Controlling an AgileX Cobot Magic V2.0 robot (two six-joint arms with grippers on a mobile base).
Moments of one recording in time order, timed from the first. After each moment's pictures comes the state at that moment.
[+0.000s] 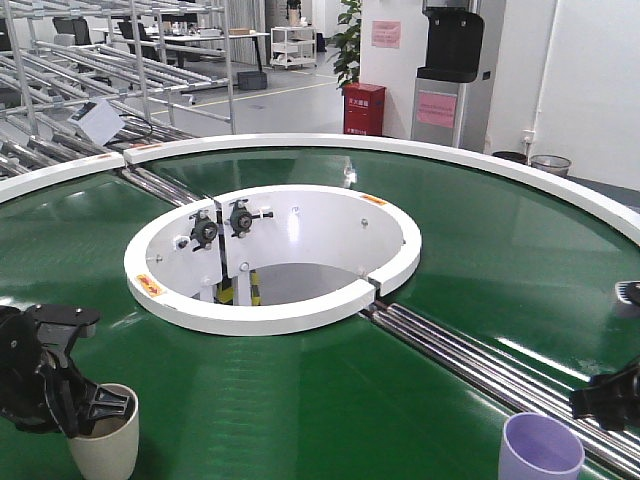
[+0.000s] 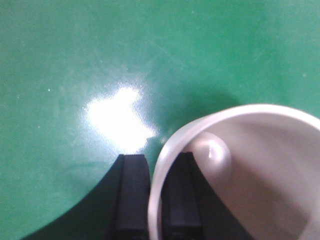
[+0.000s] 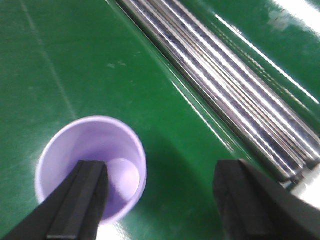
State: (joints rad) left arm -0.08 1.81 -1.27 0.08 0.65 -0.13; right arm -0.11 1.43 -1.02 0.31 0.59 -0.35
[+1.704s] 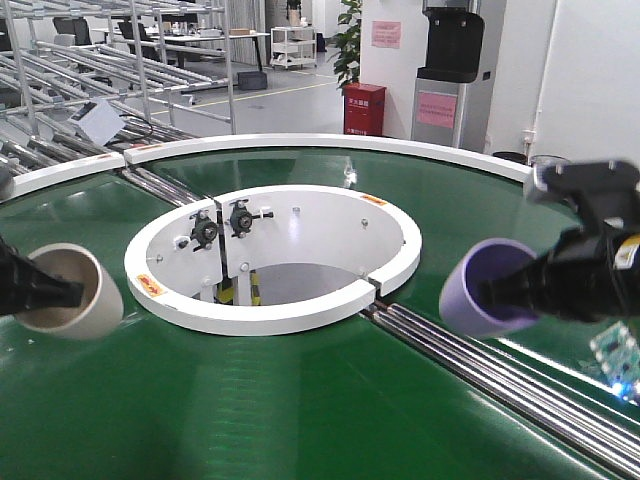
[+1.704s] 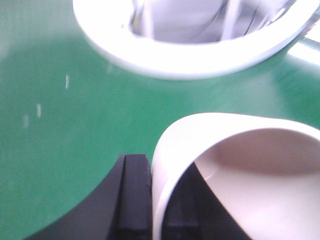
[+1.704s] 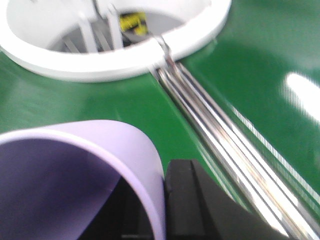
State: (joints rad) left arm -0.10 1.31 -1.27 -0.04 0.59 0.07; right arm 0.20 1.36 -1.30 0.08 0.57 -0.05
